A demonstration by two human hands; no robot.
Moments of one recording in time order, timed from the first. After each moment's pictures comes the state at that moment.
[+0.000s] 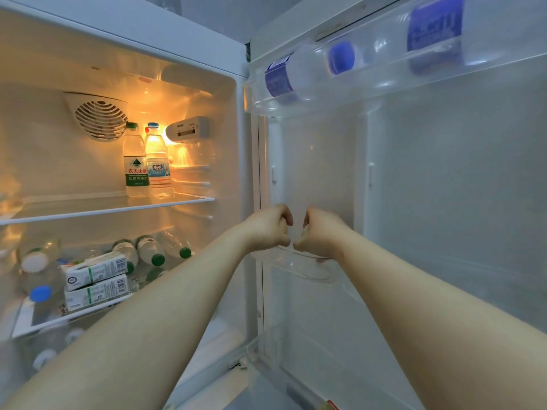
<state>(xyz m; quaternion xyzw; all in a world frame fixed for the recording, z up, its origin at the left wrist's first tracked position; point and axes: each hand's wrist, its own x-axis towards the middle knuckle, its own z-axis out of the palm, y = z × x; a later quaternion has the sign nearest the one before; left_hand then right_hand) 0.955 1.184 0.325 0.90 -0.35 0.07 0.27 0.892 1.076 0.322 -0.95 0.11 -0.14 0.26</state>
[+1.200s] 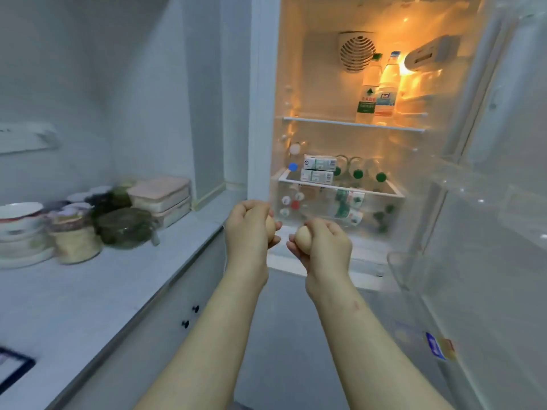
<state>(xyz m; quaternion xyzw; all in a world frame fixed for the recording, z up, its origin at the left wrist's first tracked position) 0.702 1.260 0.203 0.48 0.24 0.41 0.74 0.749 1.196 0.186 -0.52 -0.06 0.14 0.84</state>
